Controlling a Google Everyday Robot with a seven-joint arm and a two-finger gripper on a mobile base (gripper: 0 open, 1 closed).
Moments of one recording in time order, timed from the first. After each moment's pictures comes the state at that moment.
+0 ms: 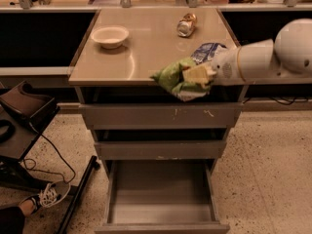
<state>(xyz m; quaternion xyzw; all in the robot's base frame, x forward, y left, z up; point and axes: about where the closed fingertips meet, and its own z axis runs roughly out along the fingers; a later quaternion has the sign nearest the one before) 0.605 -0.106 0.873 -0.31 0.81 0.29 0.40</state>
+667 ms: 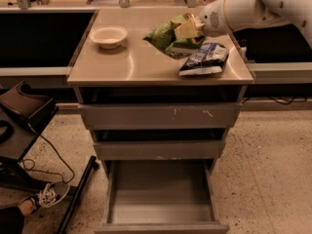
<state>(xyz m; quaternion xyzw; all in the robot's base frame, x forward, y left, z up) 0.700 -0.089 0.945 -0.33 0.81 0.26 0.41</state>
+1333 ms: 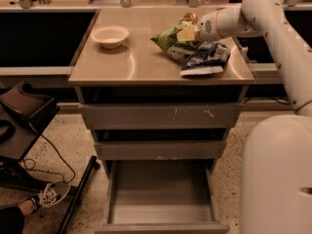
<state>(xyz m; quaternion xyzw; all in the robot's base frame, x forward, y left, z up) 0.811 -0.107 0.877 -0.26 0.82 0.30 0.40</state>
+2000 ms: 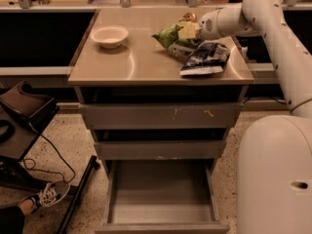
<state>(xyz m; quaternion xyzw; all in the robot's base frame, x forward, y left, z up) 0.824 -0.116 0.880 -0.25 0.82 0.30 0.41</state>
